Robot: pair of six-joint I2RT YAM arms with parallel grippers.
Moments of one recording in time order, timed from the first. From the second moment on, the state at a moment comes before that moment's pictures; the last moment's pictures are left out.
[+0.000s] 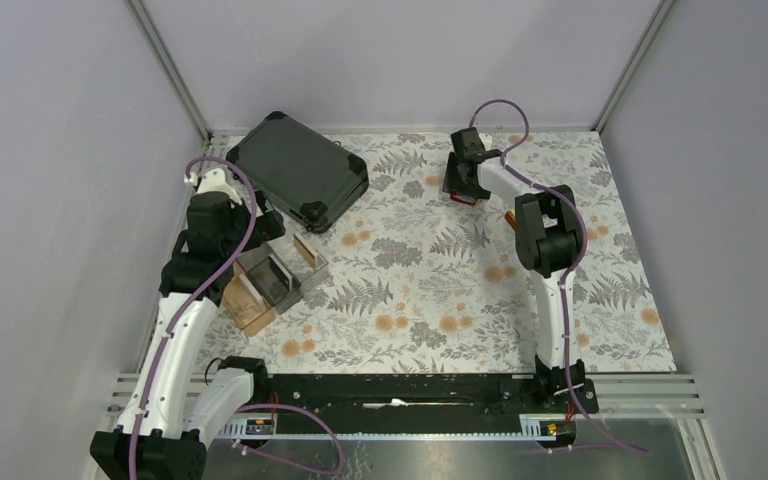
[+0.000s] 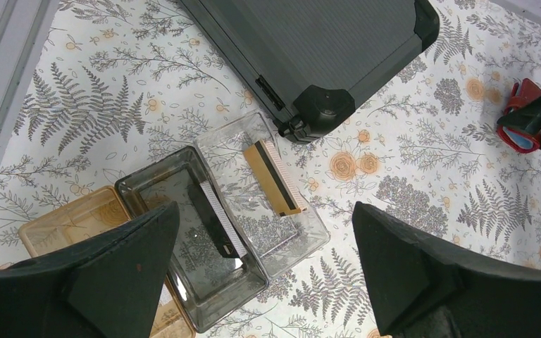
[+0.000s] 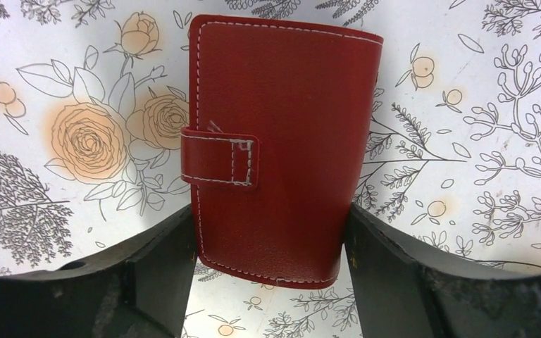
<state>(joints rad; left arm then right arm) -0.09 0.87 0.94 -0.60 -0.09 -0.40 0.30 2.30 1.79 -0.52 0.26 0.44</state>
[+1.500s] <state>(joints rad) -0.54 1.09 0.60 0.26 0.42 -1.13 0.61 1.21 0.73 0.08 -0.72 0.33</state>
